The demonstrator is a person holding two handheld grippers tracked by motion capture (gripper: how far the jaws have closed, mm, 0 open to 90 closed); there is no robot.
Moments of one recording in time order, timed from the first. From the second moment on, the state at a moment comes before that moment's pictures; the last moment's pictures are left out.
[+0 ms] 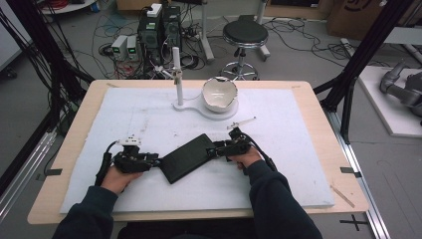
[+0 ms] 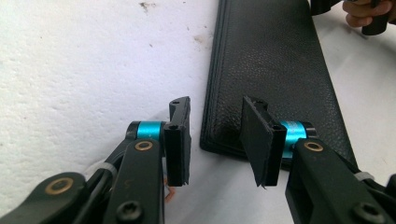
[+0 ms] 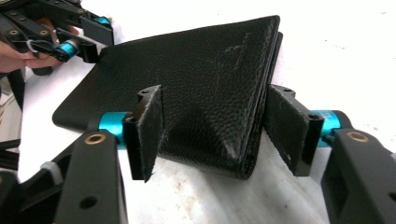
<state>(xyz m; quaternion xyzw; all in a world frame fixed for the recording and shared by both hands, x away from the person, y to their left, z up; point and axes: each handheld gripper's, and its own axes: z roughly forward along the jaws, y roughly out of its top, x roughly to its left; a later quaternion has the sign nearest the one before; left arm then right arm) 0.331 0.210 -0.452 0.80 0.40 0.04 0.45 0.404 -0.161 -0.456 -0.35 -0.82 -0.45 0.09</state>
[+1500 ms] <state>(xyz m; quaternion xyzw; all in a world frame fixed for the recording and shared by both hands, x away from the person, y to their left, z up) 0.329 0.199 -0.452 0.79 0.40 0.07 0.46 0.381 -0.163 -0.409 -0.27 -0.79 -0.55 0.01</state>
